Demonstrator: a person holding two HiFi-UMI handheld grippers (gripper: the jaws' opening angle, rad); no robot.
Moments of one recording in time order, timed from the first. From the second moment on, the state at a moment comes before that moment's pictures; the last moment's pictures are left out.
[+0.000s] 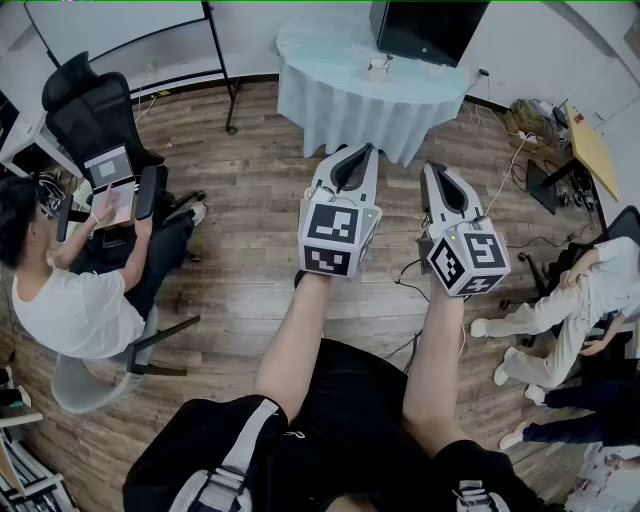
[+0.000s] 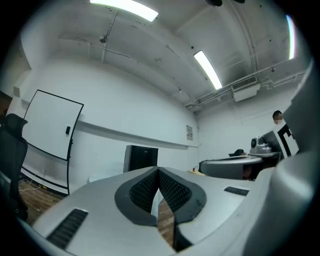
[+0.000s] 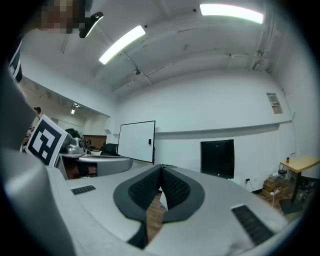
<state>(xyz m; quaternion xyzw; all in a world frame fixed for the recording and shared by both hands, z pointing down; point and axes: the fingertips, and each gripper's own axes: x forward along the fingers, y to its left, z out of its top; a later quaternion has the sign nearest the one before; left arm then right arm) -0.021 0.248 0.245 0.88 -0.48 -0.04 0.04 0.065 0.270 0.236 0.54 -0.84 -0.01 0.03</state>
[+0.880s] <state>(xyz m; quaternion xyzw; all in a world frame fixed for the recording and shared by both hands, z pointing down) -0.063 0.208 0.259 0.88 -0.48 -0.05 0.06 0.030 0.235 0.247 0.56 -0.83 -0.01 0.02</state>
